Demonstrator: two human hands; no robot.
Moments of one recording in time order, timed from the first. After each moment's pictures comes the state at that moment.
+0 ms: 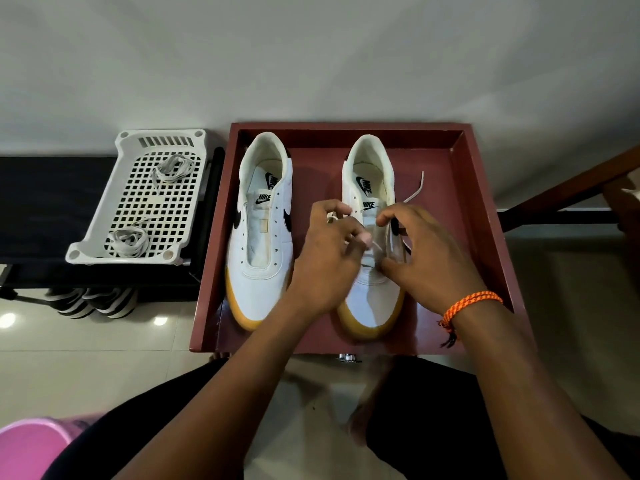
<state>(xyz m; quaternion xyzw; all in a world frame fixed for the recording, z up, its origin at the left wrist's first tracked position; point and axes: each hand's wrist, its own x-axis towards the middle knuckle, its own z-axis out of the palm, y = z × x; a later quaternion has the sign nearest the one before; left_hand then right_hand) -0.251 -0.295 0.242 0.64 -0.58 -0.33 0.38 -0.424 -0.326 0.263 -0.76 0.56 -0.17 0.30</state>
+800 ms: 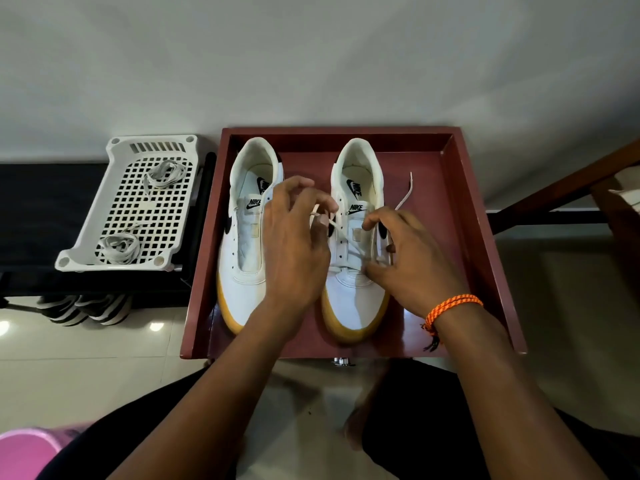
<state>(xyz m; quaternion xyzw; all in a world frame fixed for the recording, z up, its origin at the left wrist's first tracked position) -0.234 -0.304 0.243 0.65 -0.59 -0.15 0.45 -0.419 -0.325 0.257 -0.74 0.57 -0.17 0.30</state>
